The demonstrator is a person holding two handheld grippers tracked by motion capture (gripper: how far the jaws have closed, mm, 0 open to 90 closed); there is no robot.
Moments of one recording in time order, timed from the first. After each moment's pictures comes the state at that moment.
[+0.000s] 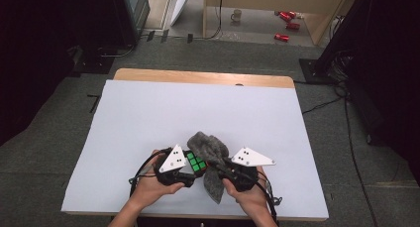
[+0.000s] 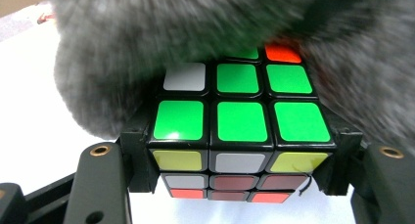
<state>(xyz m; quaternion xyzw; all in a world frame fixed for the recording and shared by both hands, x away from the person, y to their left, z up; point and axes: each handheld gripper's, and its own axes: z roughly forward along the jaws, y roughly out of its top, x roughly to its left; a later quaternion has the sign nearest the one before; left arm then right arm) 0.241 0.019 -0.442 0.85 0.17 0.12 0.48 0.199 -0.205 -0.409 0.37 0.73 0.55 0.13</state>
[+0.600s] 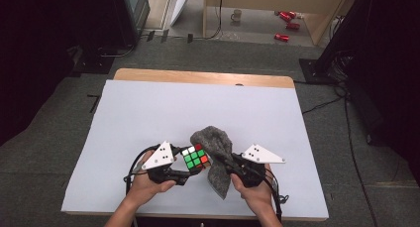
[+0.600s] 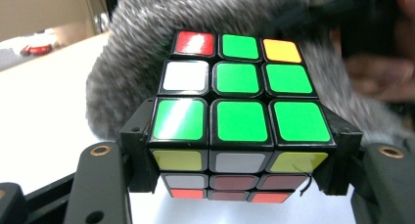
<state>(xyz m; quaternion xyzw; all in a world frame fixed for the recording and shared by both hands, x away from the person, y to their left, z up) 0.244 0.044 -0.427 0.80 0.17 0.08 0.58 0.207 -0.226 -0.413 0.39 0.71 0.57 0.14</state>
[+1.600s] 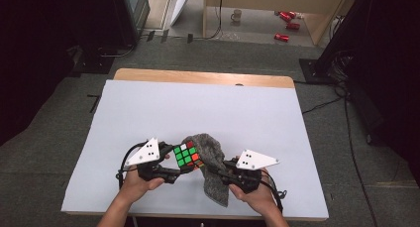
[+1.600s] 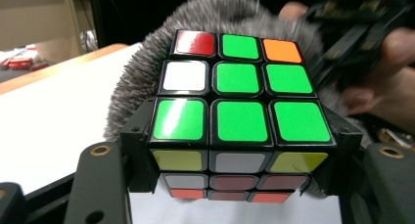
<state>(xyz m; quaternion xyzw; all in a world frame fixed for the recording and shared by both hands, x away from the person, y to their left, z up) 0.249 0.063 -0.424 0.79 0.15 0.07 0.59 0.204 -0.223 -0.417 0.28 0.76 0.59 0.09</state>
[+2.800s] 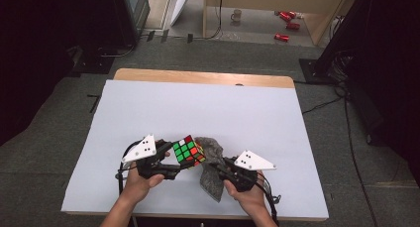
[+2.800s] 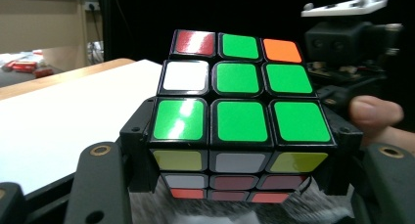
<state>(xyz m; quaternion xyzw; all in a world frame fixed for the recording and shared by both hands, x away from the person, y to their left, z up) 0.251 0.064 -0.417 0.74 0.19 0.04 0.64 0.207 -0.215 -0.437 0.36 0.71 0.59 0.14</state>
